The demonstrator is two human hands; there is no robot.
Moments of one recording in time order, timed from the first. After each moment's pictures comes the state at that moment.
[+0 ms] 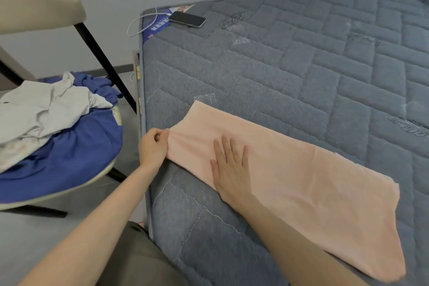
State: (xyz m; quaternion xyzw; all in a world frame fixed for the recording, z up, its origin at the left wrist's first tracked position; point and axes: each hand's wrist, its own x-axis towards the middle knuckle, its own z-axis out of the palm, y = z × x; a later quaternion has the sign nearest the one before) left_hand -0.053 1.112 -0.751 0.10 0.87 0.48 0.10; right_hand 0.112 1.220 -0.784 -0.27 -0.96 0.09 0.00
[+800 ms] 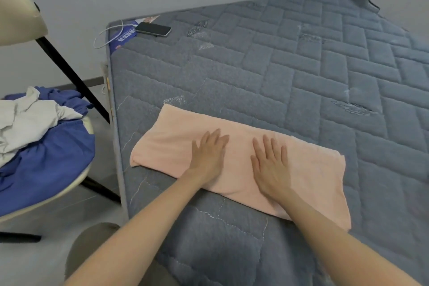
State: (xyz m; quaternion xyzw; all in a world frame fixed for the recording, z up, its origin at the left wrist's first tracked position) left_hand 0.082 1.204 -0.733 0.51 0.84 0.09 0.14; right_hand 0.241 1.303 -0.769 -0.42 -0.90 0.08 -0.01
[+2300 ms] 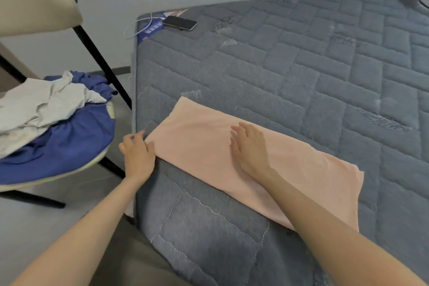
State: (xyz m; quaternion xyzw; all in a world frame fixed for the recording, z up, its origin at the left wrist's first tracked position) left_hand 0.001 1.089 -0.754 0.15 0.94 0.29 0.02; right_hand 0.174 1.296 -0.727 -0.29 -0.94 0.19 0.06
